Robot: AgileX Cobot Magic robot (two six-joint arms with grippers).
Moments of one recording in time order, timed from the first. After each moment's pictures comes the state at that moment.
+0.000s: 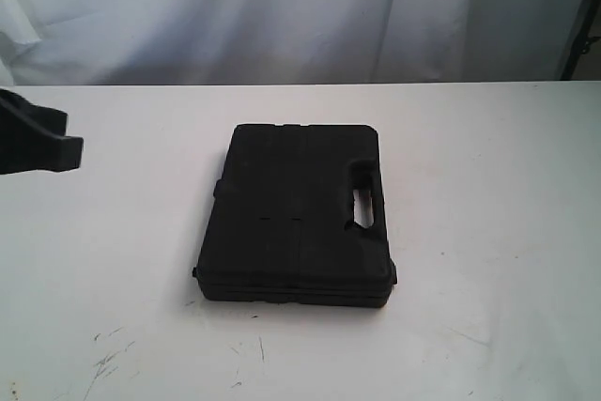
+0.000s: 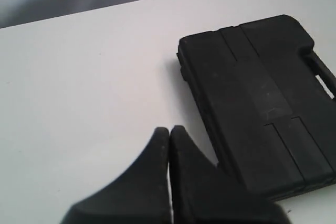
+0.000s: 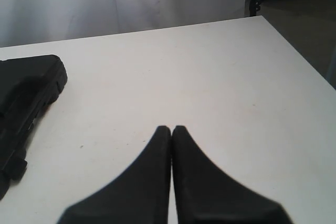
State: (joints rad) left arm -0.40 1.07 -0.77 0.14 0.44 -0.17; right arm 0.03 0.01 0.00 0.06 0.36 0.01
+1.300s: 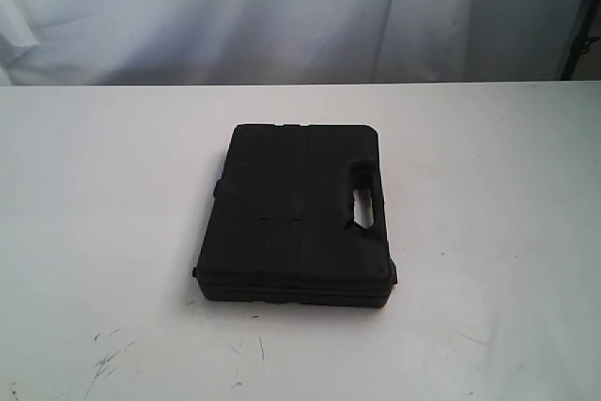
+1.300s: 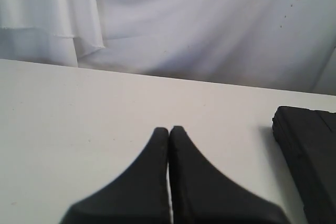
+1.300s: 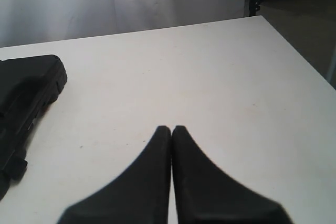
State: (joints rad) left arm -0.02 0.10 -0.12 0.14 0.28 -0.23; right arm 0.03 0.01 0.00 0.06 0.36 0.01
